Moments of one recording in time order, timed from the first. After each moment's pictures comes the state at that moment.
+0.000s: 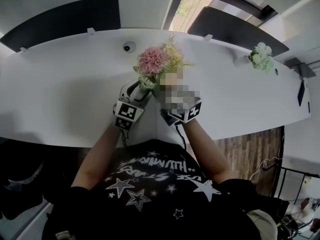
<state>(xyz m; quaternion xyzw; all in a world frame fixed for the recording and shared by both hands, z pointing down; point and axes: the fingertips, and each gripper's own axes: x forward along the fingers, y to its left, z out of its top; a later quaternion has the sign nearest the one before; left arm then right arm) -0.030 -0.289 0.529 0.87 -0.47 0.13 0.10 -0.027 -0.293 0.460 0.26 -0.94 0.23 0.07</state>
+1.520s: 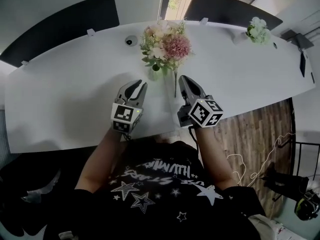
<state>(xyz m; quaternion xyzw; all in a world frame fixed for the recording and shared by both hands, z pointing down) -0.075 -0.238 0.507 0.88 -0.44 0.12 0.09 0.069 -0.249 0.459 0.49 -0.83 0.27 -0.05</state>
